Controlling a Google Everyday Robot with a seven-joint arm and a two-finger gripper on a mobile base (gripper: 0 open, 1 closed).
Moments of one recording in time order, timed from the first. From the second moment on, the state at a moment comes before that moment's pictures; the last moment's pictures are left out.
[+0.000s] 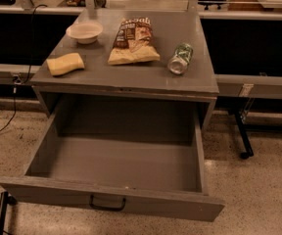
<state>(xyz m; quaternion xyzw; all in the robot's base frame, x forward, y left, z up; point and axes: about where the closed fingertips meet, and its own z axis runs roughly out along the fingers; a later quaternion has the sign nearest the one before) 0.437 -0.342 1.014 -0.56 0.81 -0.06 0.16</state>
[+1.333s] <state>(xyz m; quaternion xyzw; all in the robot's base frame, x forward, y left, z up) 0.460 -0.449 1.060 -0.51 0.82 -0.13 0.21</state>
